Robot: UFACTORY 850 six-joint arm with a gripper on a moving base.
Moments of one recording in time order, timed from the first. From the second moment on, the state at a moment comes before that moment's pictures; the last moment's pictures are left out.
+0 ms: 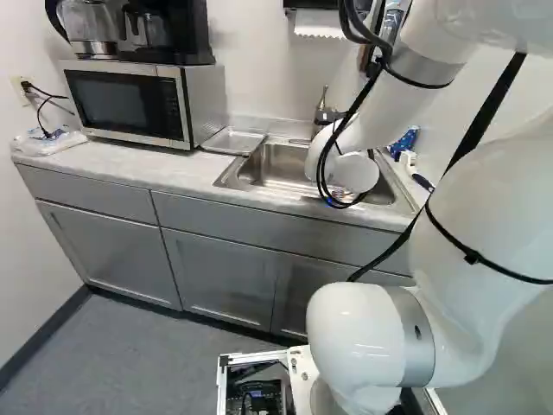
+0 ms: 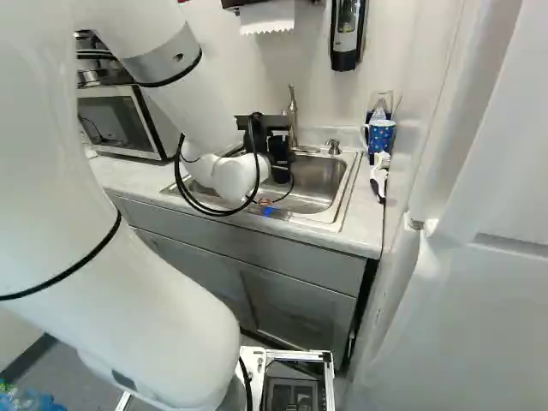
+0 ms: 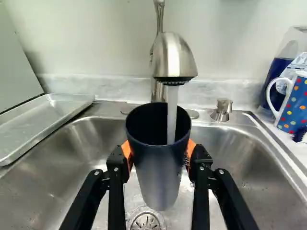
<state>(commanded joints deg) -10.0 4.3 -26.4 0.0 46.9 0.0</state>
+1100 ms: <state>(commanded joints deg) -10.0 4.3 -26.4 0.0 46.9 0.0</state>
